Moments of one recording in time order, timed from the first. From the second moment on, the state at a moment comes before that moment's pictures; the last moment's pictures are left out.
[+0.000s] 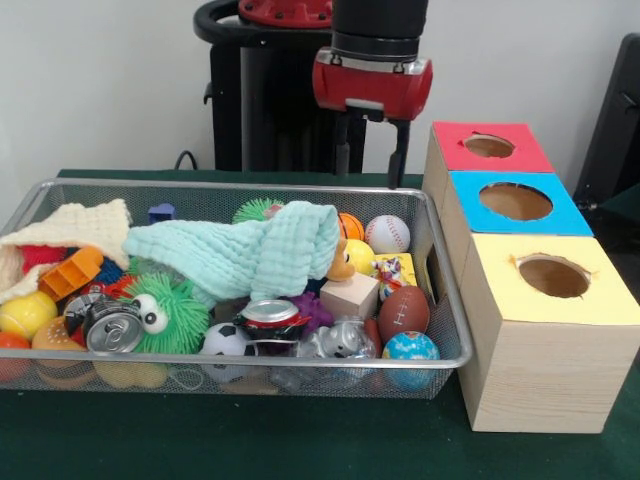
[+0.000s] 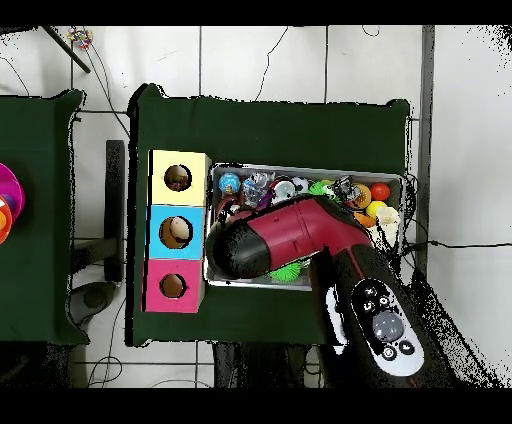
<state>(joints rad) -0.53 -0.88 0.54 1.81 -0.63 0.63 2.50</state>
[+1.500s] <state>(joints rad) -0.52 -0.74 0.53 1.73 -0.87 0.35 2.50</state>
